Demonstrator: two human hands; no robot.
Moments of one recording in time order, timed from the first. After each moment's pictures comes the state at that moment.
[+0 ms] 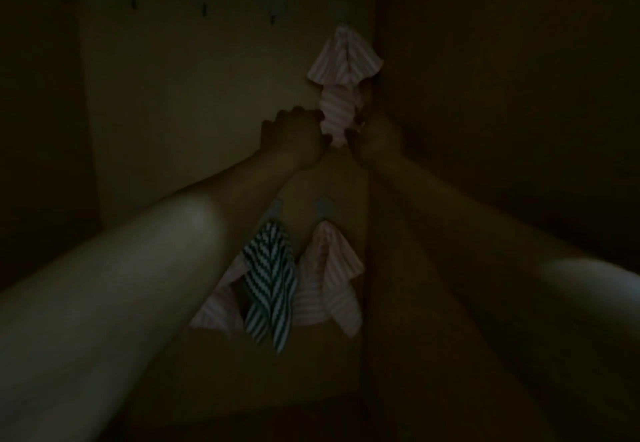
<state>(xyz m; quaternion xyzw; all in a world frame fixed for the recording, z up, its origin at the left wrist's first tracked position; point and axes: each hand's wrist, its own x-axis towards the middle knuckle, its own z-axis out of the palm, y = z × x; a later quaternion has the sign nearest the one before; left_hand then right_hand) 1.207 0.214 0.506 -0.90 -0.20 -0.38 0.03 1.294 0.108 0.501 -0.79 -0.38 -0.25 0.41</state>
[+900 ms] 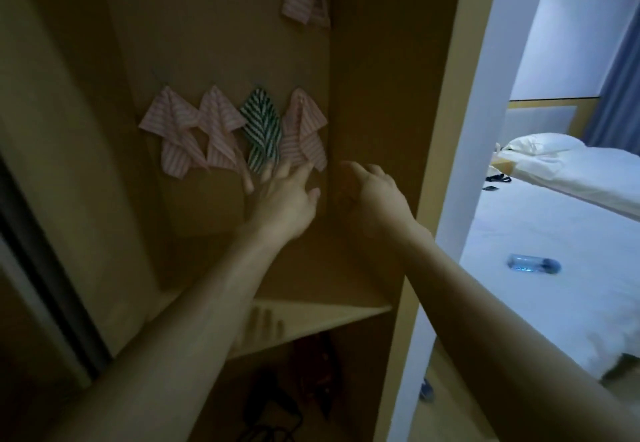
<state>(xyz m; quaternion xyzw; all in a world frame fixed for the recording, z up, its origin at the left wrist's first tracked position) 0.934 0.024 0.243 -0.94 -0.19 -0.27 -0.06 0.998 -0.126 0.254 -0.89 -0.35 -0.14 0.27</state>
